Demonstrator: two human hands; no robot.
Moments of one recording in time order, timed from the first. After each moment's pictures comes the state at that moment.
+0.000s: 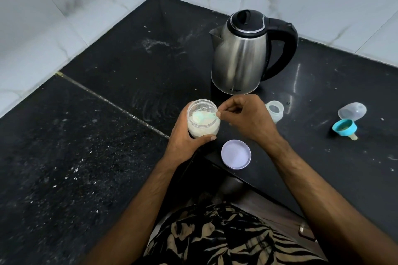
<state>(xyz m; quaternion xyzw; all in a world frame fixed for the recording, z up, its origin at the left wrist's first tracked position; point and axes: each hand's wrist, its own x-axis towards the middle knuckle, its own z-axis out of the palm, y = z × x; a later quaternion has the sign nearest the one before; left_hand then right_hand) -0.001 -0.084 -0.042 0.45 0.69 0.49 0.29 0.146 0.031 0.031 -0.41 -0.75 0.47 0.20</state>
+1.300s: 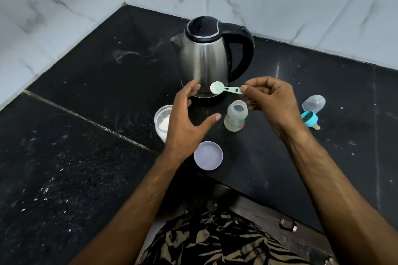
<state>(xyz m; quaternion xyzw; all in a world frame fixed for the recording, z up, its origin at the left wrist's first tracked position) 0.072 -0.041 0.024 0.50 0.65 0.54 0.20 0.240 0.073 0.061 -0.44 -0.56 0.58 0.39</state>
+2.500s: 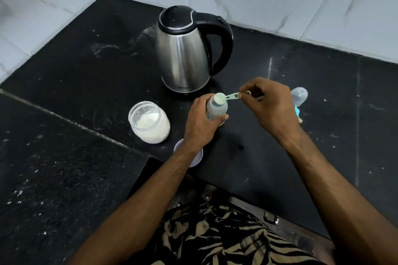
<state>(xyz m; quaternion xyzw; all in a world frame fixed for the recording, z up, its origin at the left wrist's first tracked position) 0.132 0.023 -0.040 0.48 0.70 0.47 0.26 0.288 0.085 0.045 -0.44 -0.78 0.28 0.34</state>
